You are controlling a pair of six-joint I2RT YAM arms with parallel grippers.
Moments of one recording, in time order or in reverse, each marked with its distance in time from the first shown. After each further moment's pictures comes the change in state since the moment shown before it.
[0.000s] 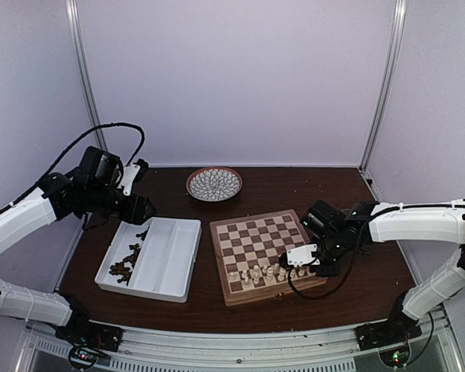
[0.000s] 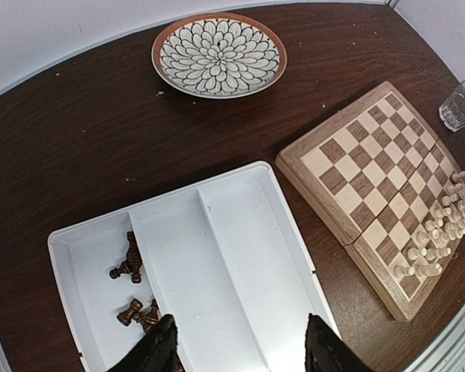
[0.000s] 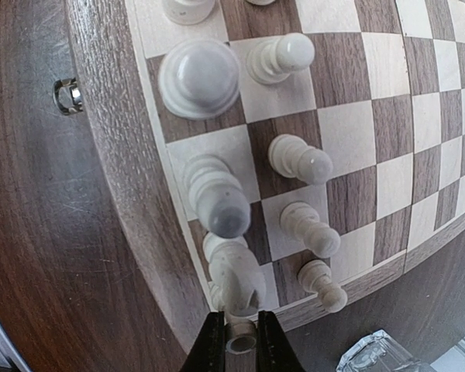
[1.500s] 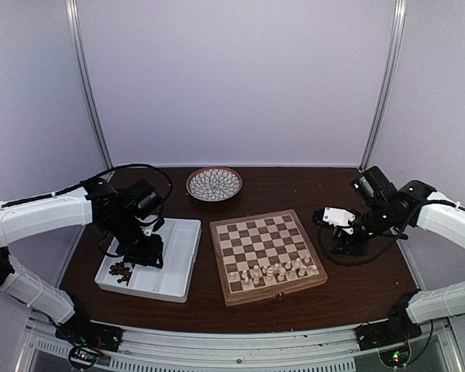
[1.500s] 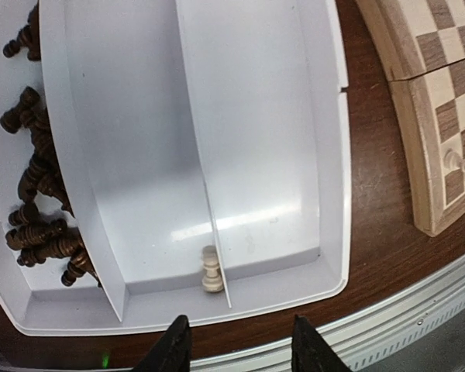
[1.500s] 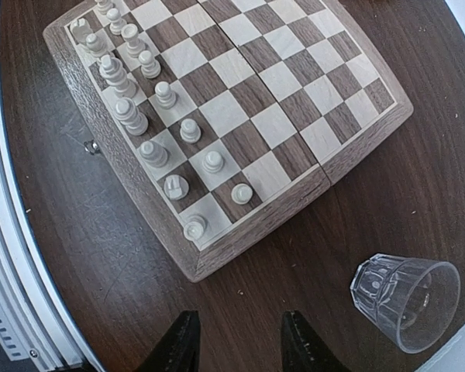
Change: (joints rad) left arm -0.208 0.214 0.022 -0.350 0.013 -0.402; right arm -0.265 -0.311 0.081 -0.202 -0.248 0.145
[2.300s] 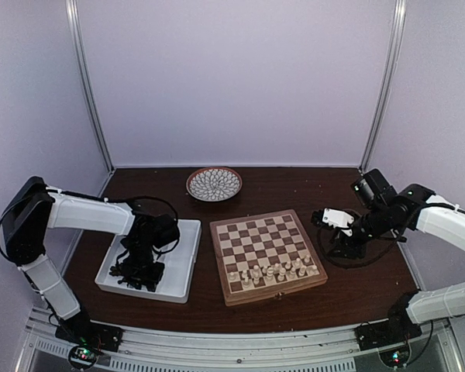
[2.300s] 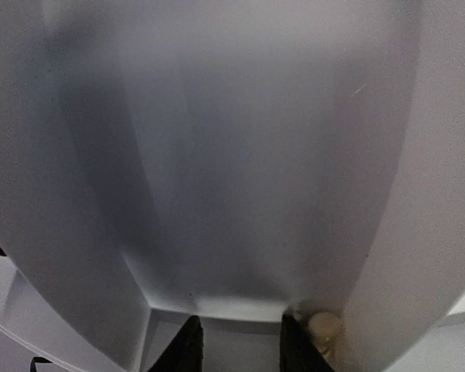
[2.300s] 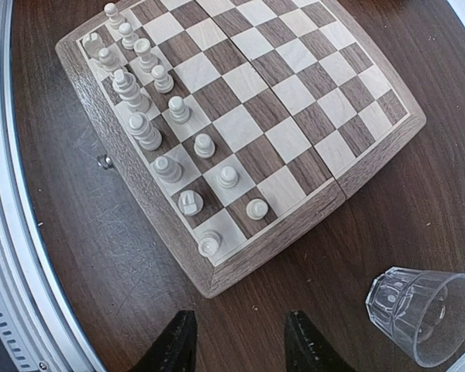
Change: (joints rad) left arm -0.022 0.328 -0.103 -0.023 -0.060 -0.100; right arm -0.026 -0.014 -0.052 0.057 -0.076 0.019
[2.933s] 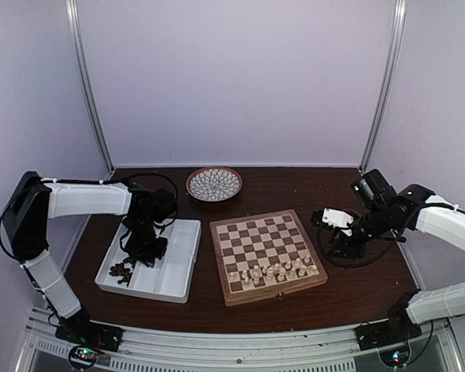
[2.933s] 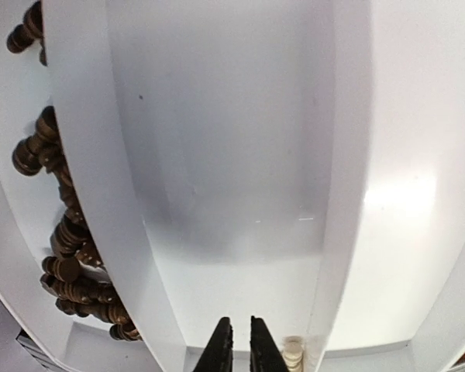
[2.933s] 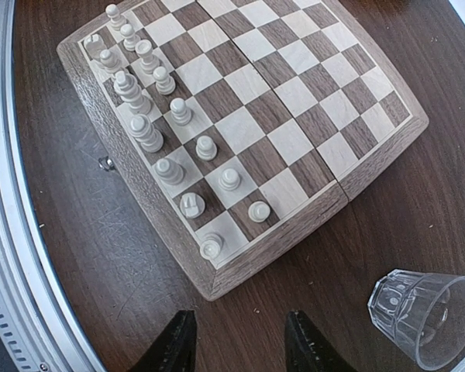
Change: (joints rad) left arm 0.101 0.046 0.167 0.005 -0.070 0.113; right arm -0.004 0.003 -0.006 0.009 -0.012 -0.001
